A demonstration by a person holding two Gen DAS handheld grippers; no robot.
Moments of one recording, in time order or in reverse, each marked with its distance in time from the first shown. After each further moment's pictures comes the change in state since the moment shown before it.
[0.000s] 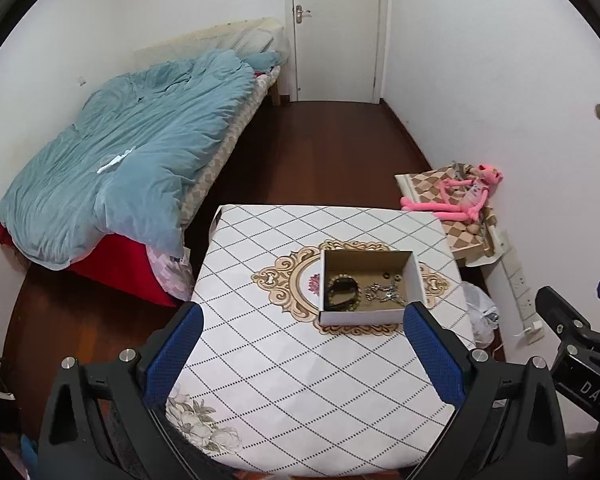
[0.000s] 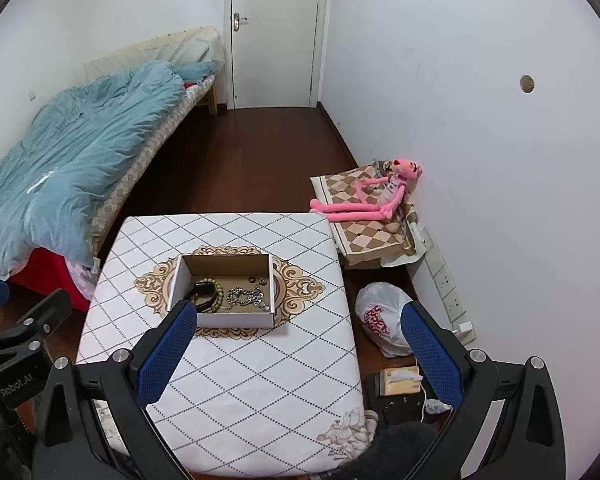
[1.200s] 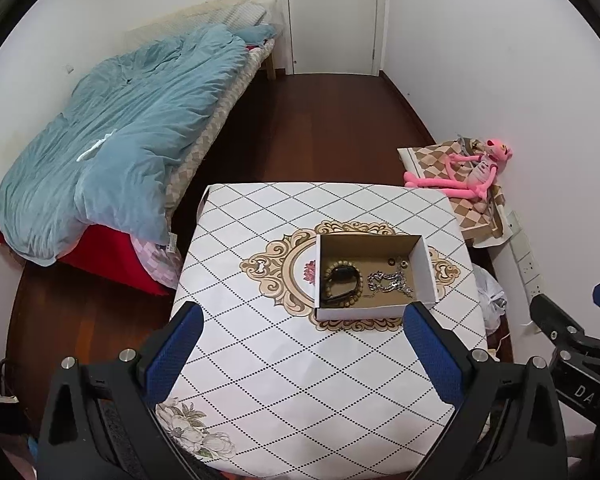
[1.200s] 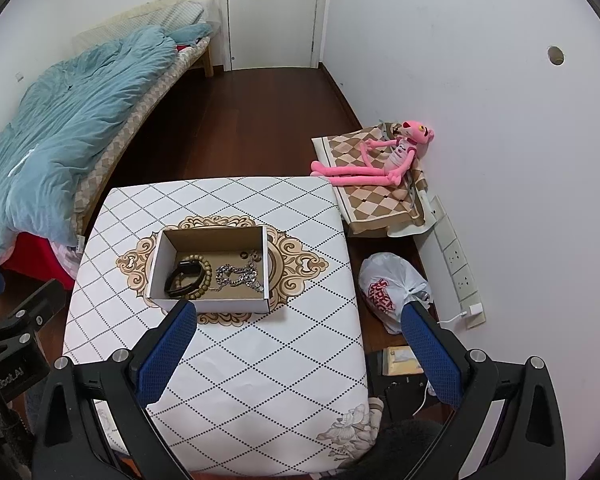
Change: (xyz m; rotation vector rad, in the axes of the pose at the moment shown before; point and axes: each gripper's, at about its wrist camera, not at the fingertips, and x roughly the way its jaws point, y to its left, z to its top) left arm 0.051 -0.013 0.011 0.021 0.099 -0.002; right arm 0.071 -0.001 0.008 0.001 0.146 0.006
